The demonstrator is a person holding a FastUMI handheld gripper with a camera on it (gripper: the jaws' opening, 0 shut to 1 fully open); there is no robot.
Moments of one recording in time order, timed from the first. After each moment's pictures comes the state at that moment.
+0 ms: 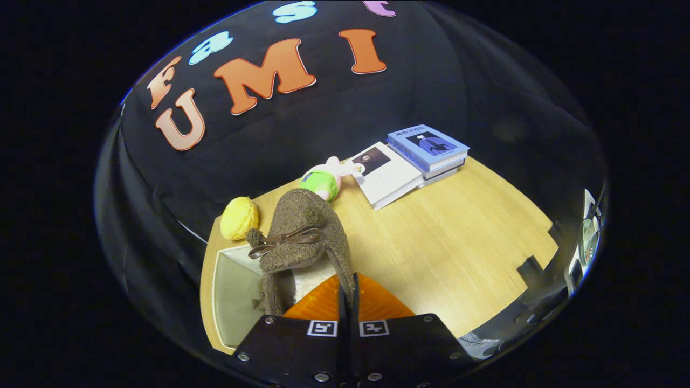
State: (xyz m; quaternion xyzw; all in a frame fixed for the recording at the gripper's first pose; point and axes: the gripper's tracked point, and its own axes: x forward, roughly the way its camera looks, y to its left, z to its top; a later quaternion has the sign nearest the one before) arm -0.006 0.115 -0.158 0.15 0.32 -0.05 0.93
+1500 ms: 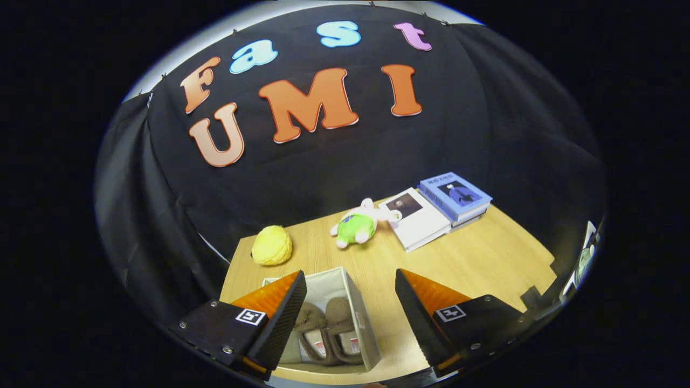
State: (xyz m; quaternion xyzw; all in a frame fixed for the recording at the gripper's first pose) arm 0.013 0.144 -0.040 0.09 0.19 -0.03 0.98
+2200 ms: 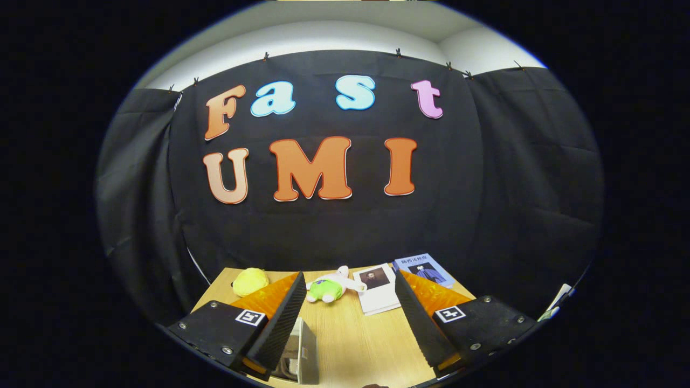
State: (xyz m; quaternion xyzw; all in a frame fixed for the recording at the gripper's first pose) arm 0.002 0.061 0.082 0.00 0.05 -0.03 1.00
